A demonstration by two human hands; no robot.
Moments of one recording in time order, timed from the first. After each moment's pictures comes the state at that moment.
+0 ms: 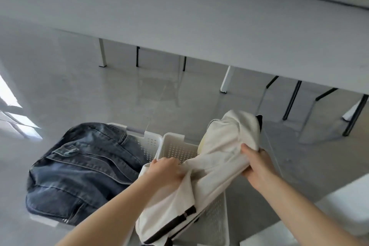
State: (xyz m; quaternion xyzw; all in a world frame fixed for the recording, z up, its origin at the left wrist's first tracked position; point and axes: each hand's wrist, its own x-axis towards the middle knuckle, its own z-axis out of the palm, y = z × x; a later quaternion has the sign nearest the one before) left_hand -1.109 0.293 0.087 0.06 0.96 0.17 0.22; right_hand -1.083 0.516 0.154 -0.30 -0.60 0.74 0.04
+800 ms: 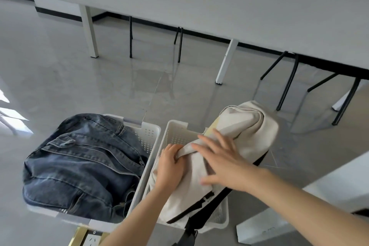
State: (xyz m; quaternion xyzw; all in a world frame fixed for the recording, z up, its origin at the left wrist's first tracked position) left_hand -1.078 0.312 0.054 0.00 0.83 0.56 -0.05; right_hand -1.055 0.466 0.161 0.21 -0.97 -0.04 -0.11
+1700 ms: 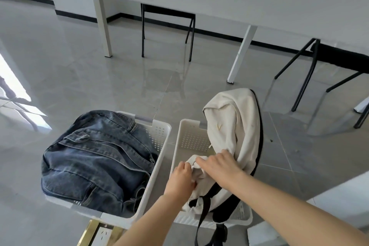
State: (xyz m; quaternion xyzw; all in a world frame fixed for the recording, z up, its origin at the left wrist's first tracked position) left_hand -1.068 0.316 -0.001 0.10 0.96 0.26 0.09; right_hand -1.082 0.447 0.085 0.25 -0.94 -0.23 -0.05
